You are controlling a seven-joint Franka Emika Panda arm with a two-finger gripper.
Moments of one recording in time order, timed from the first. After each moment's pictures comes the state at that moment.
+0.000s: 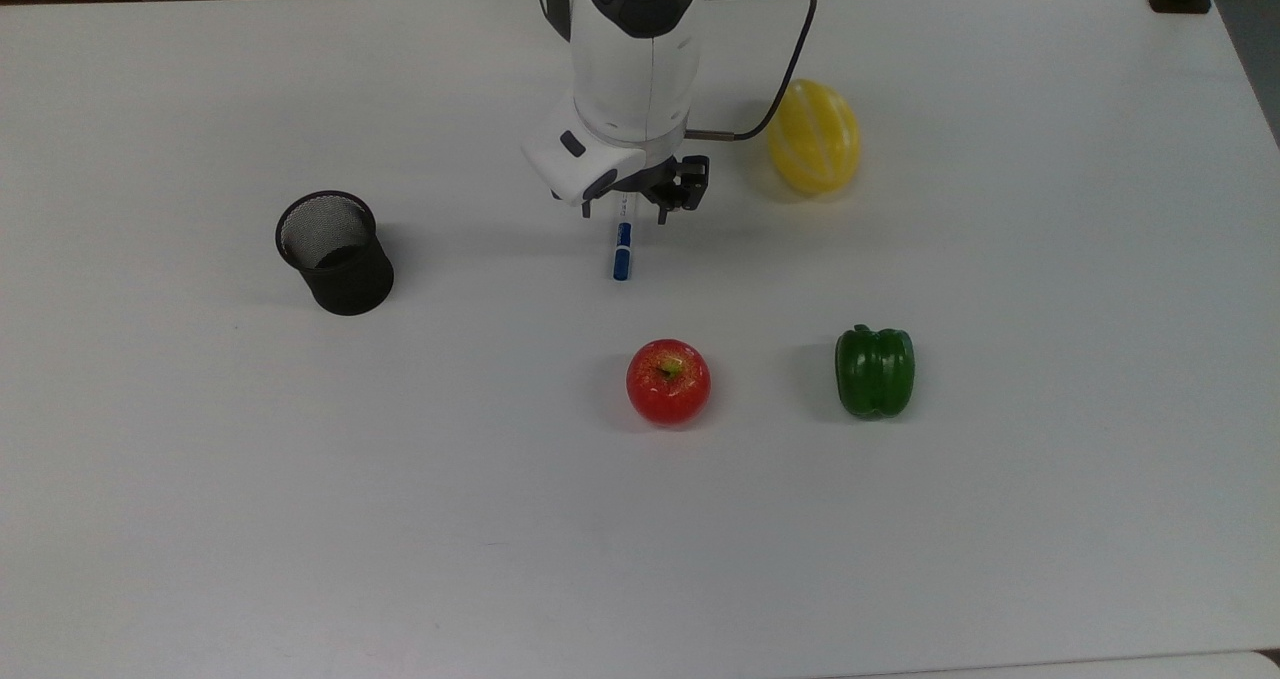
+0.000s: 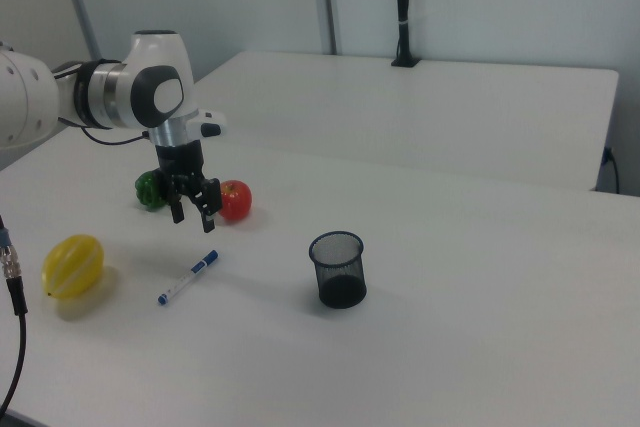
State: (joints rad) arm 0.01 0.40 0.24 -1.62 -0.11 1.88 0.28
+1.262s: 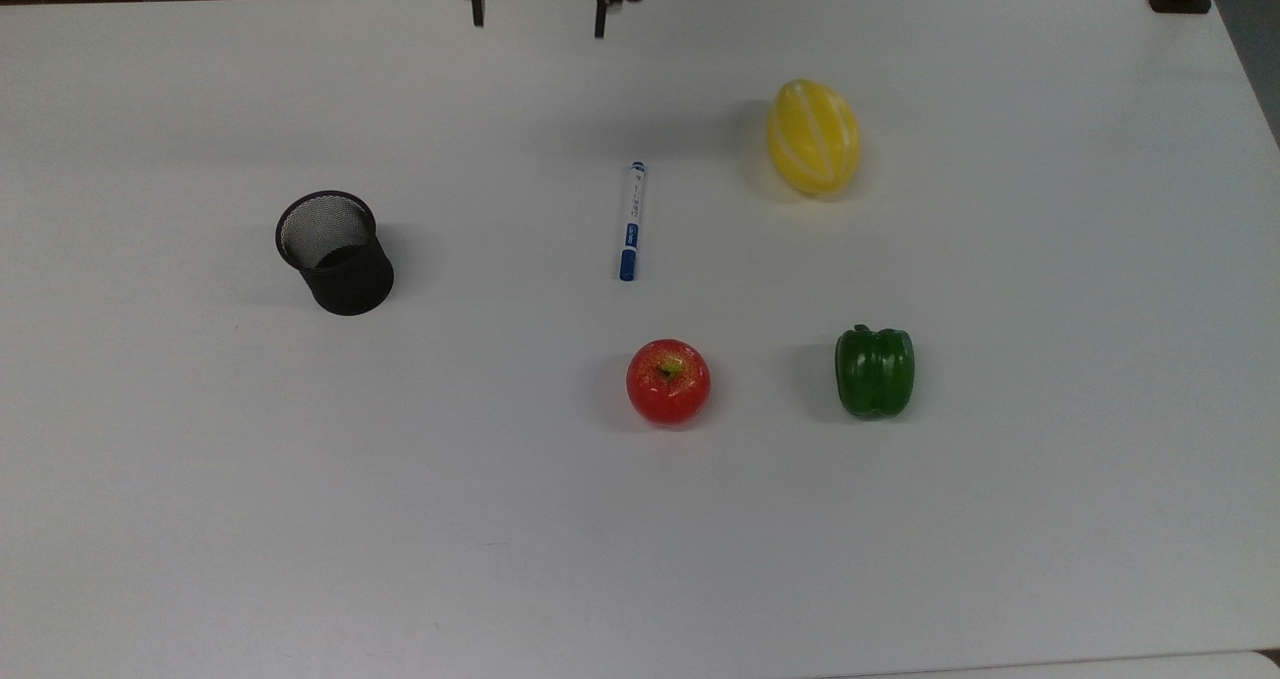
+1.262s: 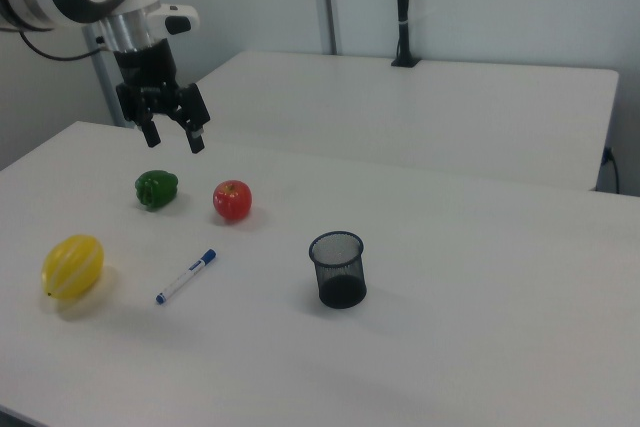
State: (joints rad) arm 0.06 0.06 0.08 -1.59 -0.09 1.64 0.11
